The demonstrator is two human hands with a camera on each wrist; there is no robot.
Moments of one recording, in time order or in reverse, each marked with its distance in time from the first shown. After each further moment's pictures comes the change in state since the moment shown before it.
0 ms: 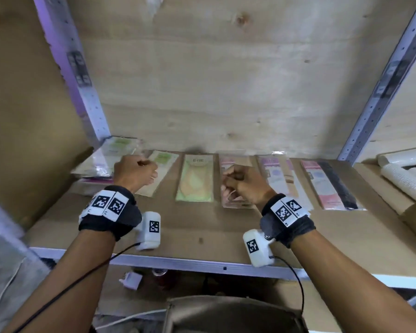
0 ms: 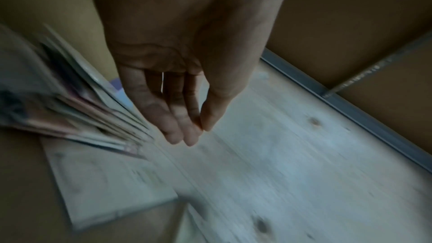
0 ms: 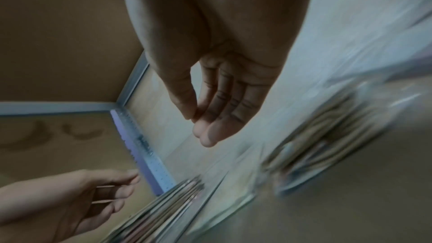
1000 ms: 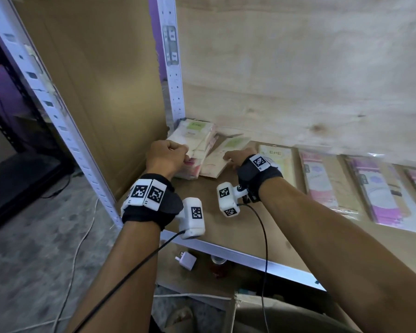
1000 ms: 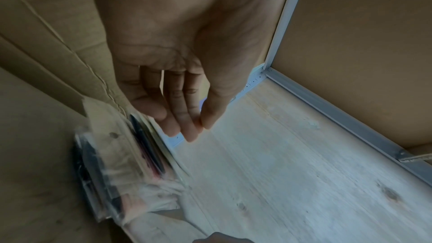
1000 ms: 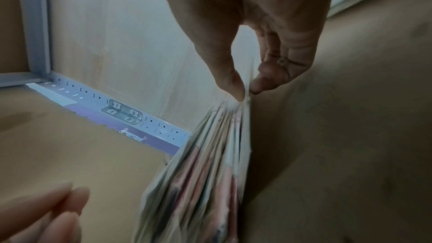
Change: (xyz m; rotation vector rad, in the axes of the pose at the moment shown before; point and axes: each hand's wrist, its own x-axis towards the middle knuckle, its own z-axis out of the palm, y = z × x) left_hand 0.030 -0.052 -0.094 -0.101 0.168 -0.145; right_hand 0.177 0.015 0.186 -0.117 0.050 0.349
